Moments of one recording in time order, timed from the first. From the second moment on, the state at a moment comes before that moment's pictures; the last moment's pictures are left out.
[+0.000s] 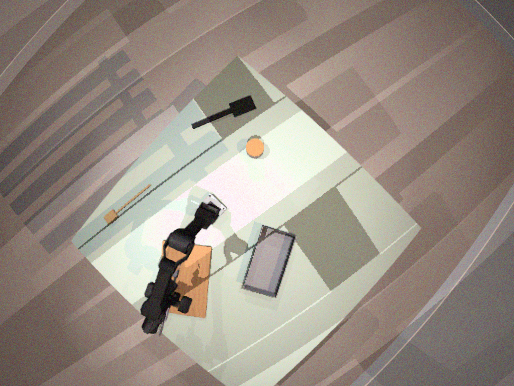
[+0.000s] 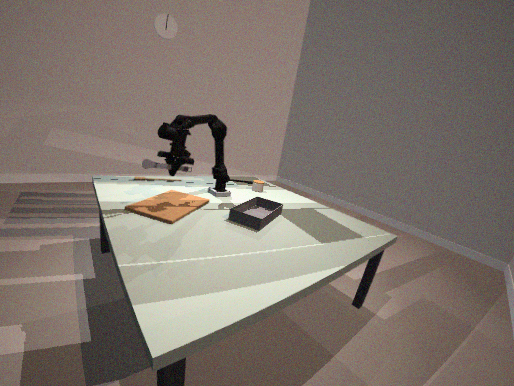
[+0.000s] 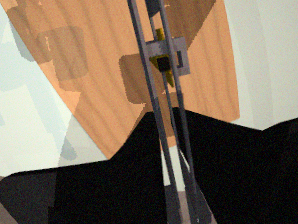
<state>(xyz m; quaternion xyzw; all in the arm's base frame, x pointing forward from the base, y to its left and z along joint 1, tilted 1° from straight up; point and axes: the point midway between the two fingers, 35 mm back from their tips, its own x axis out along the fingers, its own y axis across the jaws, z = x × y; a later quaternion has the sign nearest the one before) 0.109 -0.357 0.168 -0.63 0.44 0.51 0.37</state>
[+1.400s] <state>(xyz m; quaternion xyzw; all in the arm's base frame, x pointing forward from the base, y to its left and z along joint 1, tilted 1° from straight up) 0.109 -0.354 0.148 -0.59 0.41 0.56 0.40</state>
